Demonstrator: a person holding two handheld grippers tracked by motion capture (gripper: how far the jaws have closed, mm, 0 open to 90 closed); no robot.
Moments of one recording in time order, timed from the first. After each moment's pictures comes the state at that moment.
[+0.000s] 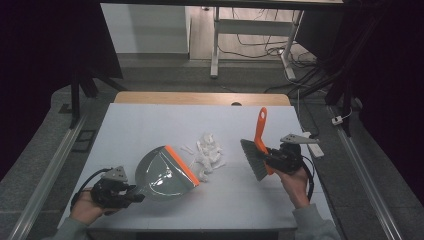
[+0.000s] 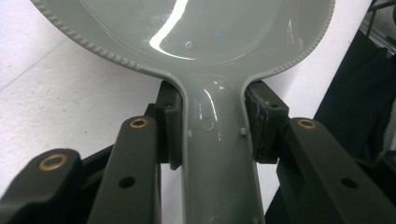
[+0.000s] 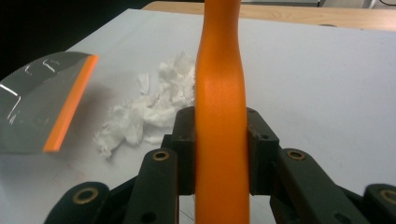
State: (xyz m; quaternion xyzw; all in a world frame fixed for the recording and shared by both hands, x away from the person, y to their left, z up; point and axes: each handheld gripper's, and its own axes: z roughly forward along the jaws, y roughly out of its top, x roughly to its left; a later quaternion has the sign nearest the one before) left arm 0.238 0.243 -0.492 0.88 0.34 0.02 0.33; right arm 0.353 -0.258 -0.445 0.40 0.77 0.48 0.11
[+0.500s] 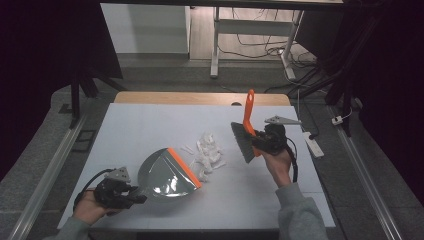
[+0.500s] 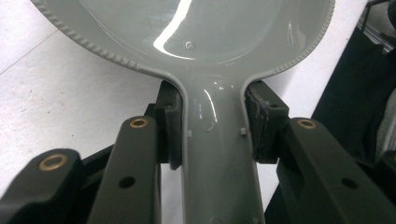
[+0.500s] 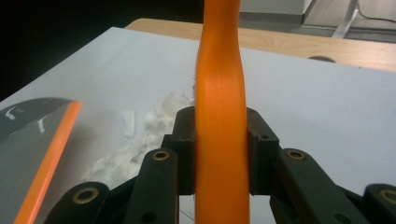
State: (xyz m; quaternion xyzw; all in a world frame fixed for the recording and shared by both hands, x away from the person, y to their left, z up) left arm 0.241 0.238 -0.496 0.88 0.34 0.00 0.33; right arm 0.396 -0.216 -0.430 0.42 0.76 0.48 0.14
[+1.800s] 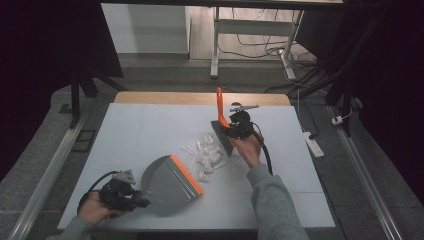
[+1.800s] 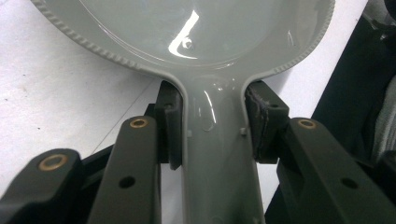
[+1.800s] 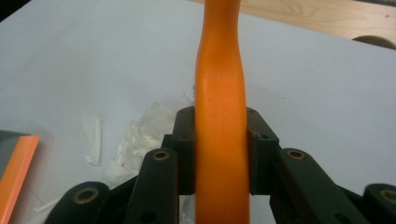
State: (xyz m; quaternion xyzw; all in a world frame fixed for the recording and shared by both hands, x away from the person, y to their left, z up) left arm 0.247 0.232 -0.512 0.89 0.34 -0.03 0.30; right arm 0.465 -0.134 -0.466 0.43 0.81 0.38 0.13
